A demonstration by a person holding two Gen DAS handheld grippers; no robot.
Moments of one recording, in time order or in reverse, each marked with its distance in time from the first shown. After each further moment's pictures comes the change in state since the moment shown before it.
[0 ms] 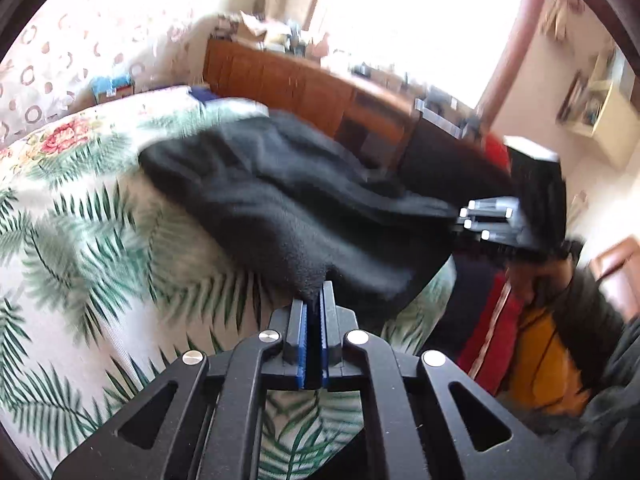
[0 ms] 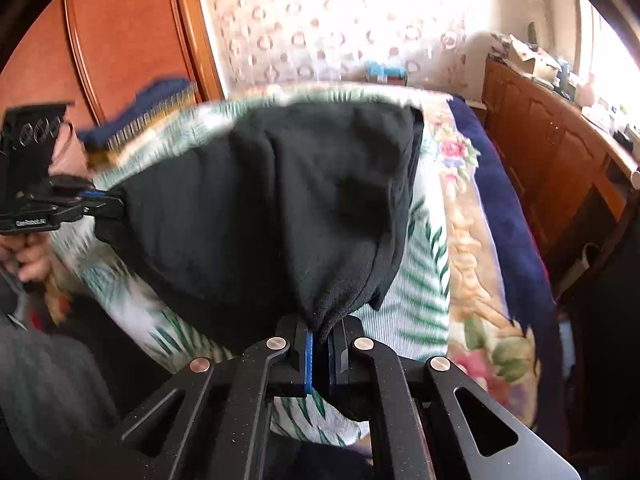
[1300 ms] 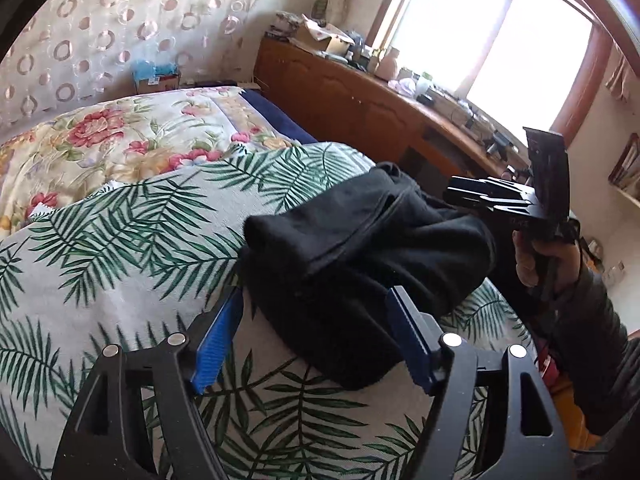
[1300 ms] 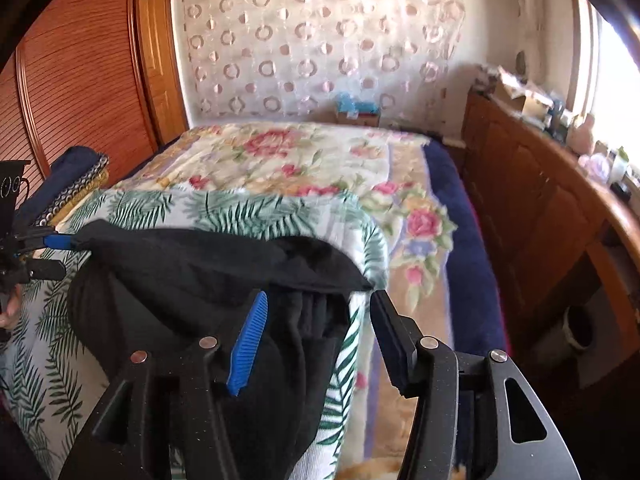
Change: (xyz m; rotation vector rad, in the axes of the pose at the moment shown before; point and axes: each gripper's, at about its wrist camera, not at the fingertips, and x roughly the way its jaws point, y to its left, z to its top) left arm 0.084 0.138 0.105 -0.108 0.011 0.120; right arm 0.127 -0.064 0.195 -0.028 -0.036 -0.100
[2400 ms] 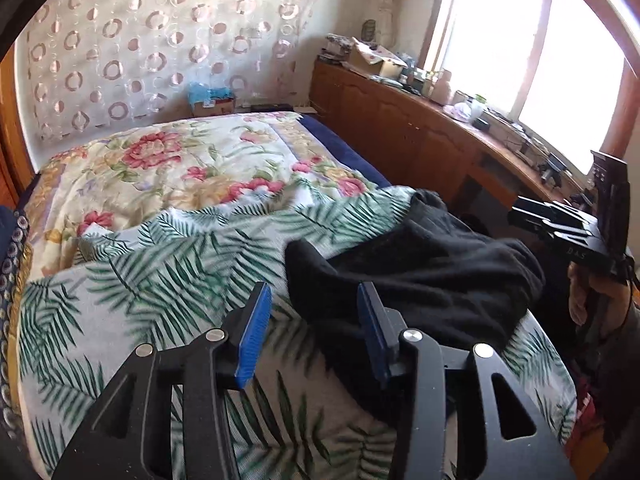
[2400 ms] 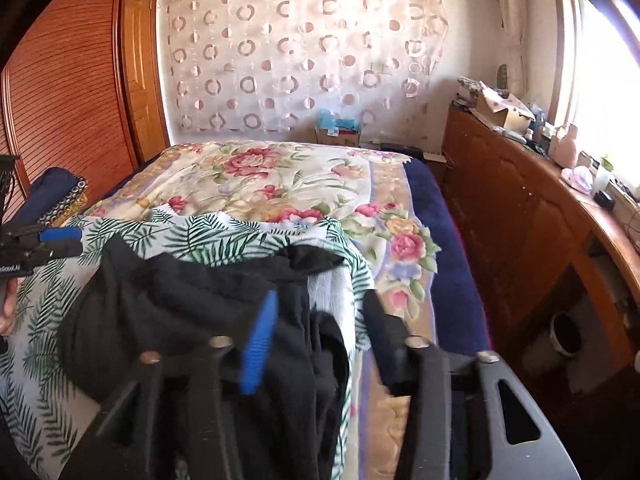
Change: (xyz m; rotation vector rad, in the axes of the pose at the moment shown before) left arm -0.007 0.015 0.024 -0.035 -0.086 0.194; right arm -0.010 0.014 0.031 0.007 -0.088 -0.096
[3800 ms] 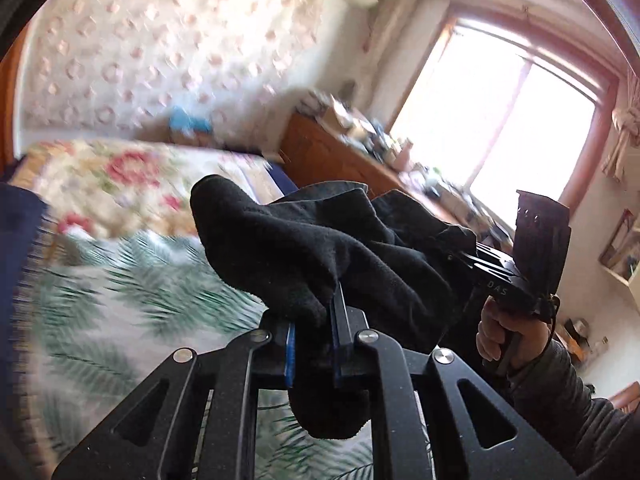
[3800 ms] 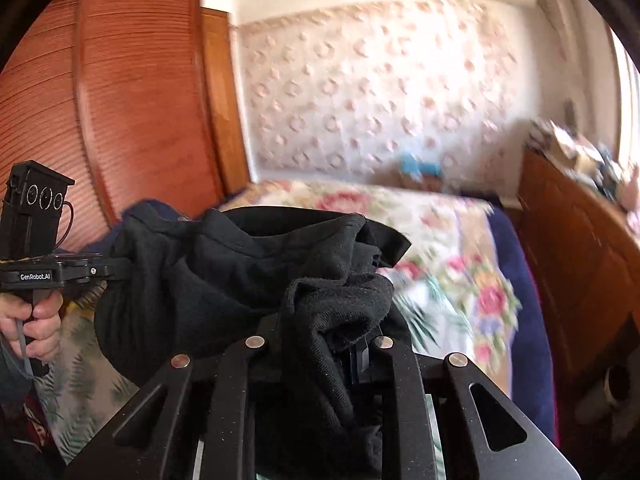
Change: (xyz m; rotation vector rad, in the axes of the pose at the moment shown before) left arm -0.138 0.036 -0.003 -0.160 -0.231 -0.166; right arm -0.043 0.057 0.062 -0.097 -0.168 0.287
